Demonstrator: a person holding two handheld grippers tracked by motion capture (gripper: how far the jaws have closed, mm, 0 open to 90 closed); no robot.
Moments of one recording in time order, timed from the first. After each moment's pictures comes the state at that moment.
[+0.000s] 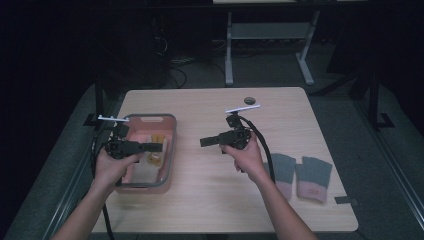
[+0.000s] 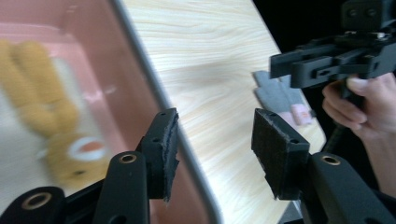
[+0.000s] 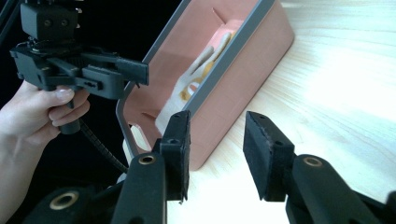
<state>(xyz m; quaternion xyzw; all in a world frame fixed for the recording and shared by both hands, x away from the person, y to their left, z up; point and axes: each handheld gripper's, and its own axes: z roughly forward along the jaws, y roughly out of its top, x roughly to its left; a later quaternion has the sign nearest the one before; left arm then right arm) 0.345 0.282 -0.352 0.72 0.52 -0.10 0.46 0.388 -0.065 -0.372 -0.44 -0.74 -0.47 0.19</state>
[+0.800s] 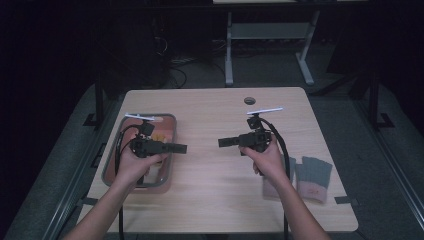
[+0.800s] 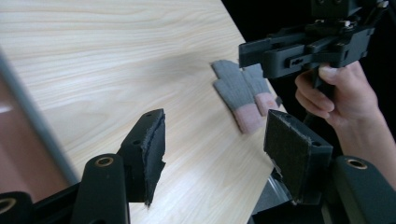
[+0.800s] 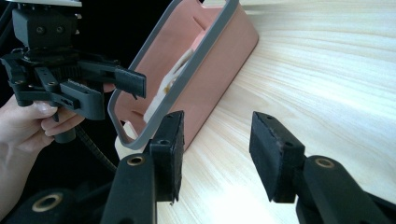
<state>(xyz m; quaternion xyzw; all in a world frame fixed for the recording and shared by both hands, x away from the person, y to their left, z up) 0.350 0.222 -0.352 0.74 0.47 -0.15 0.47 0.375 -0.116 -0.371 -0.46 -0.73 -0.48 0.17</state>
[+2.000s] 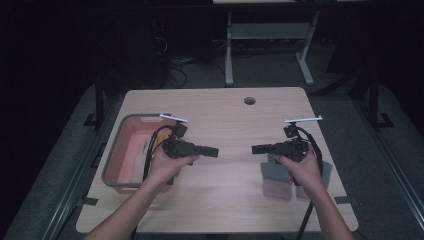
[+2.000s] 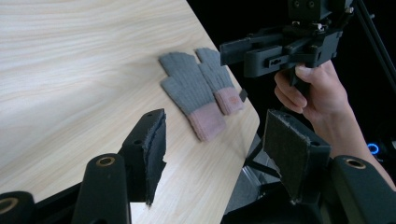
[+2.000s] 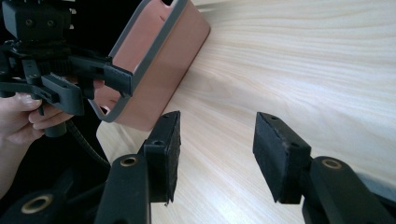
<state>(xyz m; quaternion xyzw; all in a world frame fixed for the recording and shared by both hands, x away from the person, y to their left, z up) 0.354 0.144 -0.363 0.75 0.42 -0.21 0.48 0.347 -0.204 -0.377 -0.50 -0.71 -0.47 0.14</state>
